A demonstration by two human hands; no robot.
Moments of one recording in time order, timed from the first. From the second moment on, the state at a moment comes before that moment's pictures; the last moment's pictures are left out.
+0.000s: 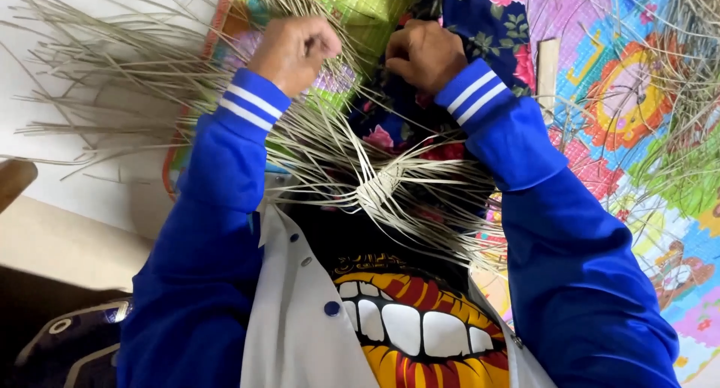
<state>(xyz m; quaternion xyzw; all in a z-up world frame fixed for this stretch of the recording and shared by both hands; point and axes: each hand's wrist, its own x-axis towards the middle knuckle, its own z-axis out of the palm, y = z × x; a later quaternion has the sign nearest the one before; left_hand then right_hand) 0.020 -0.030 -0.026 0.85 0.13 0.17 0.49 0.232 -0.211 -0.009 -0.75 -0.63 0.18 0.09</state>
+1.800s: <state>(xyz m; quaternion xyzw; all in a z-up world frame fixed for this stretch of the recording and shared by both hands) 0.029 -0.098 0.023 0.88 0.24 0.34 0.23 0.212 -0.225 0.050 -0.65 -0.37 0.50 0.43</state>
